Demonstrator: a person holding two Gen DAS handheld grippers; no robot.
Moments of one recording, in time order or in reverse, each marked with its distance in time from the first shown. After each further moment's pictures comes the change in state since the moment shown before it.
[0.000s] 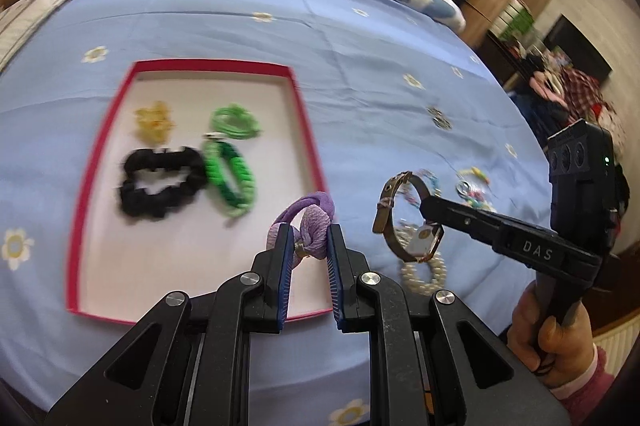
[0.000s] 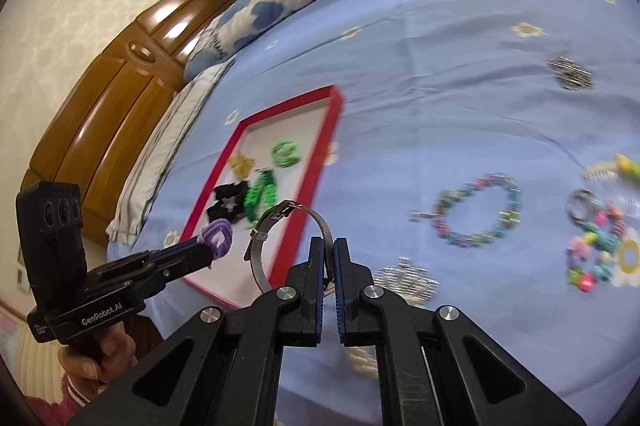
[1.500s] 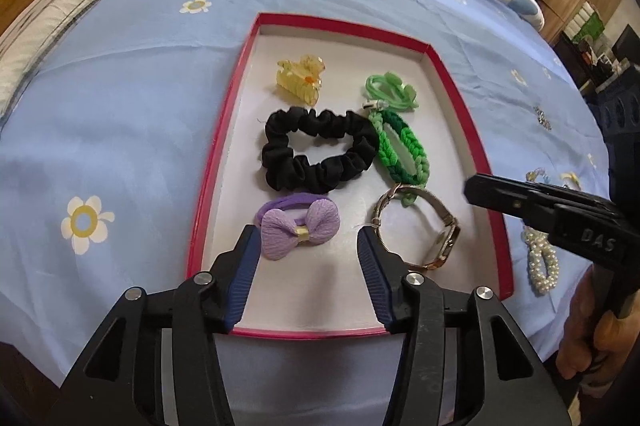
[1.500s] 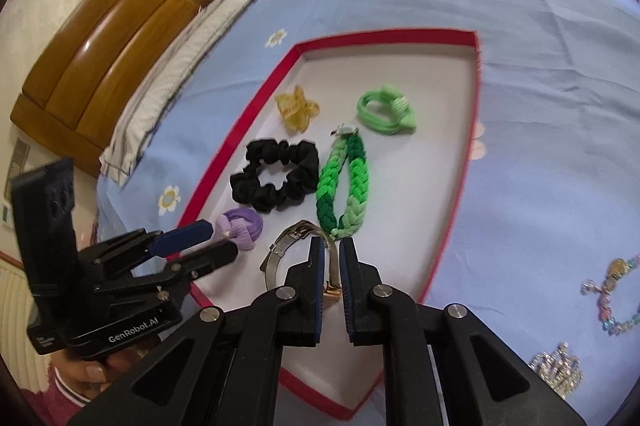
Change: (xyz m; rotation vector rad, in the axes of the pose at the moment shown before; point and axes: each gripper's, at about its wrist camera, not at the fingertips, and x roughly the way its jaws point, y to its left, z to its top) left arm 0.015 0.088 -0.011 -0.089 0.070 0.234; right arm 0.108 0.075 0.019 -0.167 0.209 0.014
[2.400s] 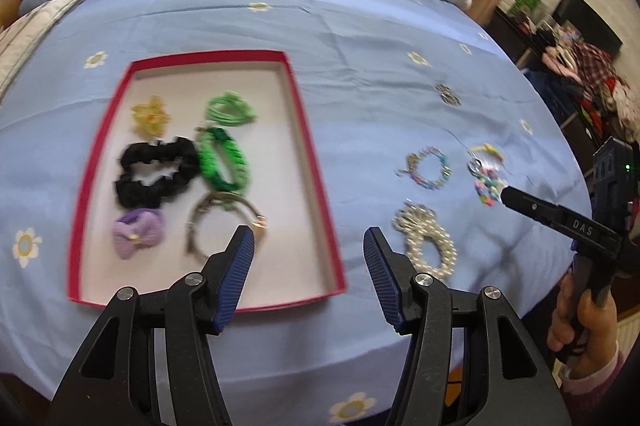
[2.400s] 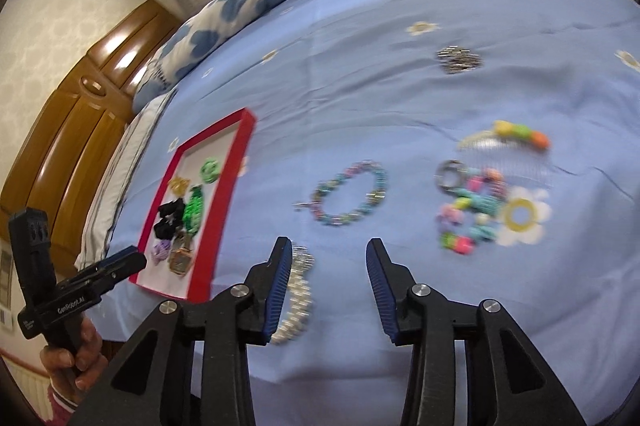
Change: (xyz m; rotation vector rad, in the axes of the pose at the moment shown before) left arm -0.030 -0.118 -0.010 0.168 -0.028 -0.161; right arm -0.153 -0.131 -0.098 0.335 -0.279 -0.190
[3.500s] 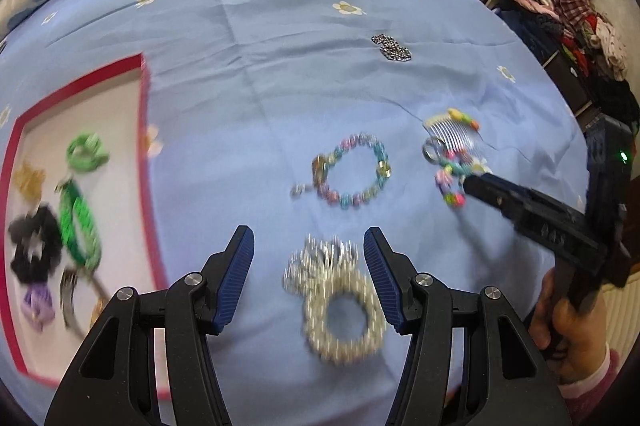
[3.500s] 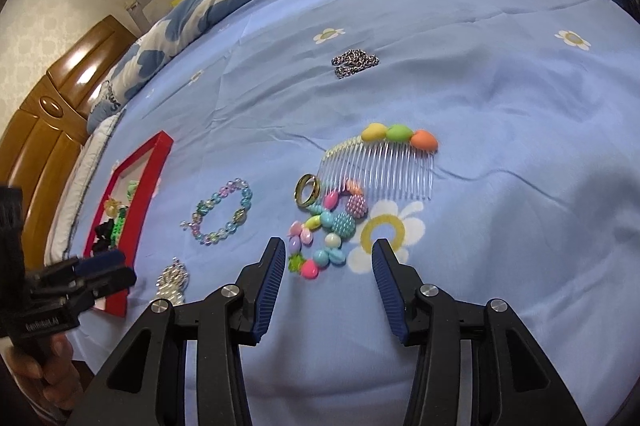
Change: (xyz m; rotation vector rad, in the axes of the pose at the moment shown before) left arm 0.087 -0.098 0.042 0.175 0.129 -0.042; right arm 0.006 -0.076 0.003 0.028 -0.046 -0.142
